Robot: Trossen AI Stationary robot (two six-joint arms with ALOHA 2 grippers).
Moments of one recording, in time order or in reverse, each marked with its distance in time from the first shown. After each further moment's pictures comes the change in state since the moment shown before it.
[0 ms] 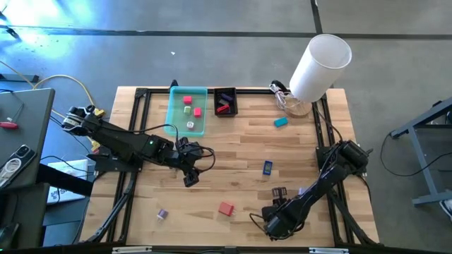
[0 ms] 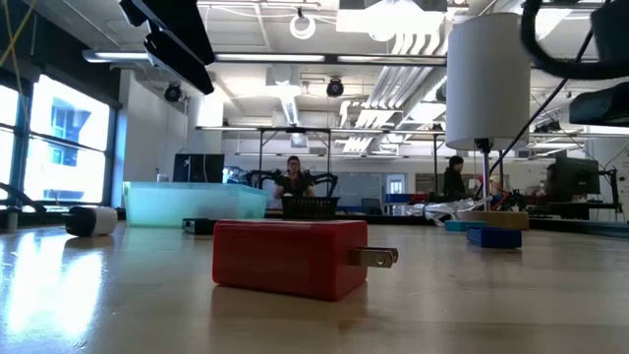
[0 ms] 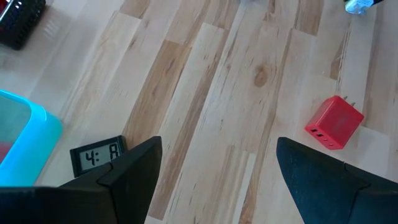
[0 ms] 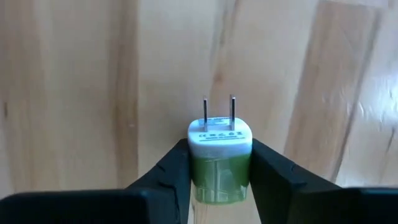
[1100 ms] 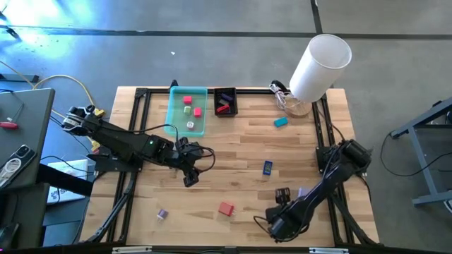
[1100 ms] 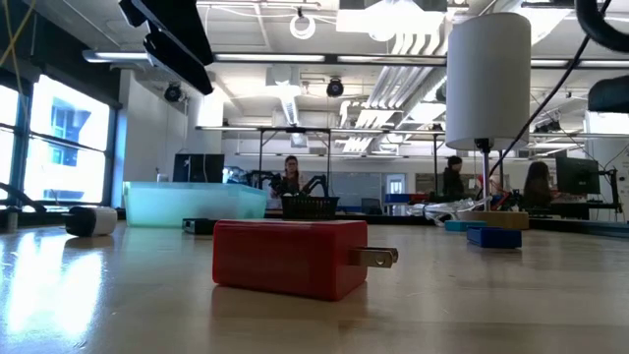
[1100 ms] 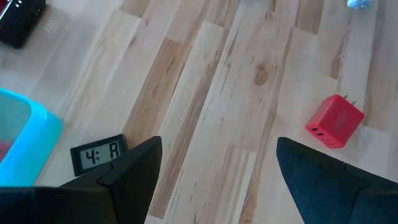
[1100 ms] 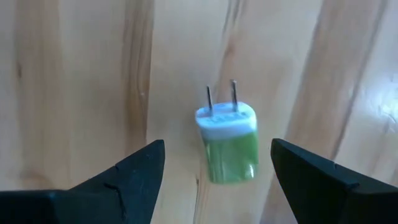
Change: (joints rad) left arm 0.000 0.000 0.000 -0.005 0.002 -0.001; right arm 0.037 -0.026 0.000 -0.045 -0.004 -0.014
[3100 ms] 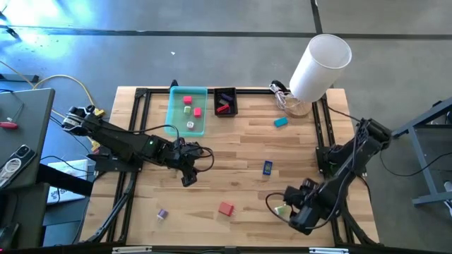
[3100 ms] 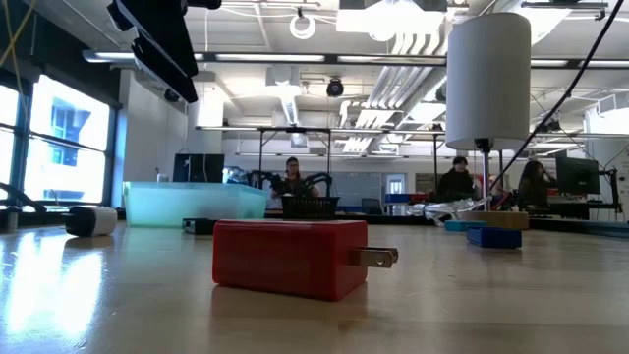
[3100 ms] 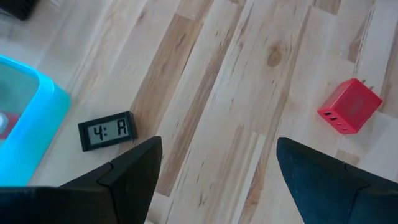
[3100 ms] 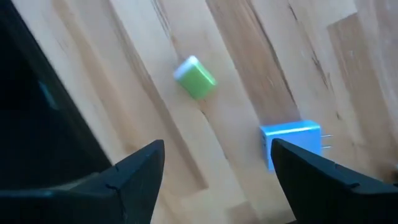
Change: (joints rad) left arm -0.003 0.000 0.000 -0.076 0.009 -0.053; right arm 0.063 -0.342 0.000 -0.193 -0.003 0.657
